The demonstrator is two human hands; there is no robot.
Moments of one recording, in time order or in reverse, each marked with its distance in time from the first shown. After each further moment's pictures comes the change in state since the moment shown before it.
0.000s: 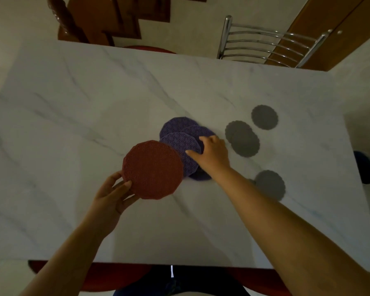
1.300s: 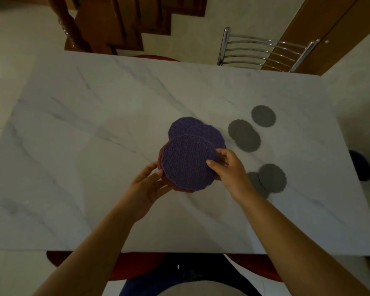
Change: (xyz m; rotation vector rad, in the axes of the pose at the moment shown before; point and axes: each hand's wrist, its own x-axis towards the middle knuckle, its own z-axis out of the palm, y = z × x) left_hand -0.003 -0.007 0.023 -0.160 -0.319 -0.090; right_hand -0.095 -0.008 -0.024 0.961 0.010 0.152
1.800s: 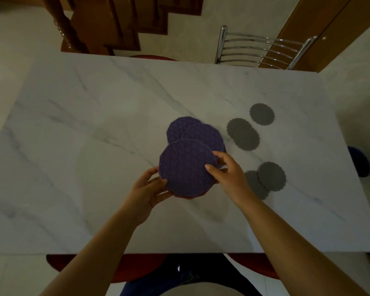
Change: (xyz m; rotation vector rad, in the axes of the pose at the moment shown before) left_hand -0.003 -0.012 -0.005 0.128 0.103 -0.018; right_hand -0.006 0.019 -0.002 -0.206 -0.025 -0.060
